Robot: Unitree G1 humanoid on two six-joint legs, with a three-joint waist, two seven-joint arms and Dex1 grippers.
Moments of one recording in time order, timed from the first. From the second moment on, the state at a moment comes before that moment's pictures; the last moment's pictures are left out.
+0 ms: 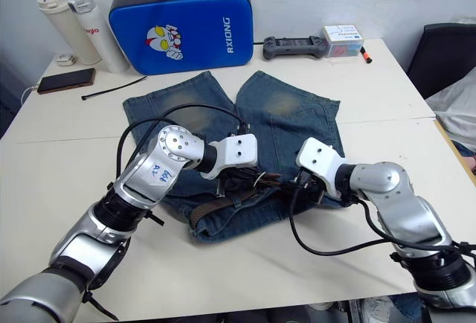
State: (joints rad) left arm -0.85 0.41 -0.49 -0.13 0.12 0.72 -1.03; right arm -0.37 -0.80 0.14 -0.39 0.14 0.62 0.83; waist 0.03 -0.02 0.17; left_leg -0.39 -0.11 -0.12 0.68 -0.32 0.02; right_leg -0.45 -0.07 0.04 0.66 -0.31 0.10
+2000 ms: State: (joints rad) left arm -0.74 0.58 -0.26 -0.30 -0.33 1.08 -0.94; right arm -0.35 -1.04 0.08 -0.24 -0.04 0.10 0.97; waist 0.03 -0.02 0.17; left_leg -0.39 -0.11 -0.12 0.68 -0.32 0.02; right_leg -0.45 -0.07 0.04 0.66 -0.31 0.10
